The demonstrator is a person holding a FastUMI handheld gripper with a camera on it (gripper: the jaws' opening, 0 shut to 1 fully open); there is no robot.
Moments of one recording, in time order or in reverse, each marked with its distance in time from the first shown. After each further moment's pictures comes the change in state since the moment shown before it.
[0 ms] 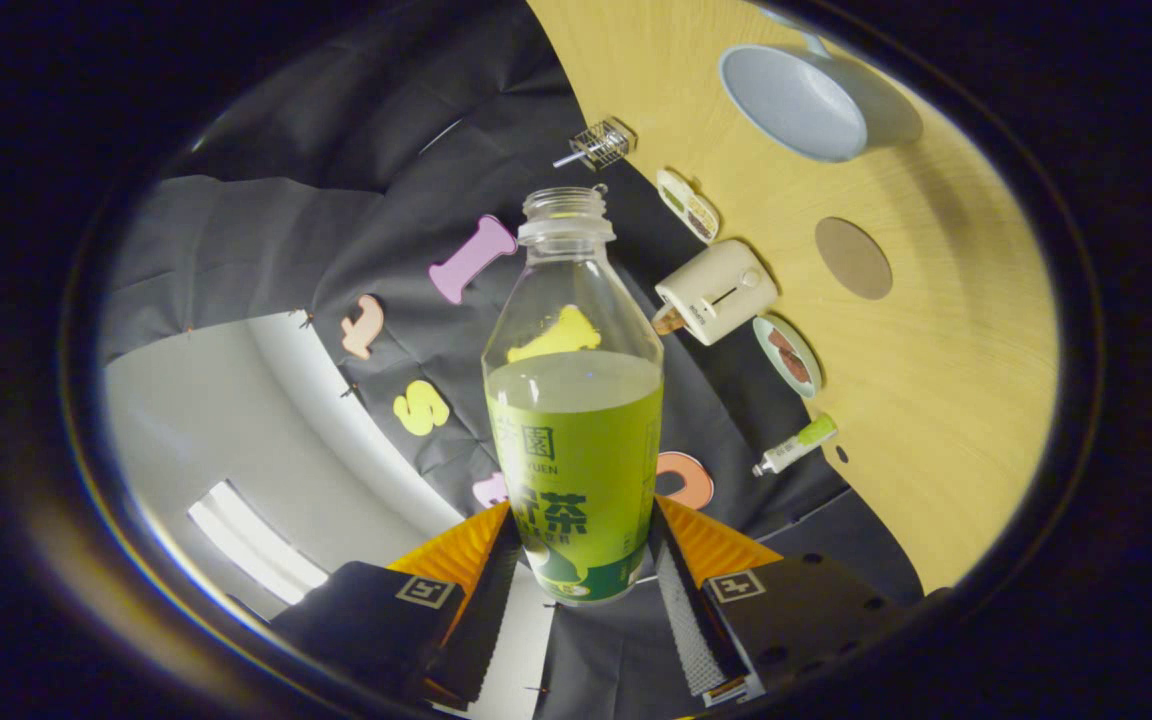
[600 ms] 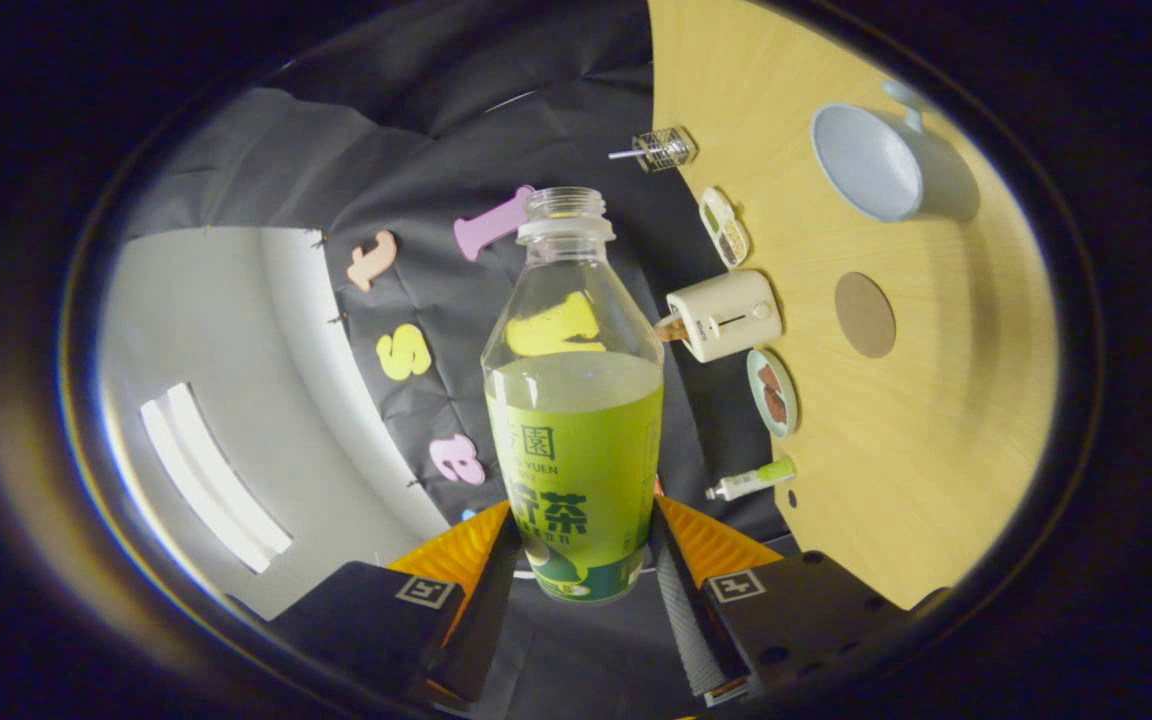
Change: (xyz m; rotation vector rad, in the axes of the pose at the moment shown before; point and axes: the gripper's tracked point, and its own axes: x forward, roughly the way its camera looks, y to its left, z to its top) arm -0.012 -0.021 -0.021 -0.343 0.038 -0.145
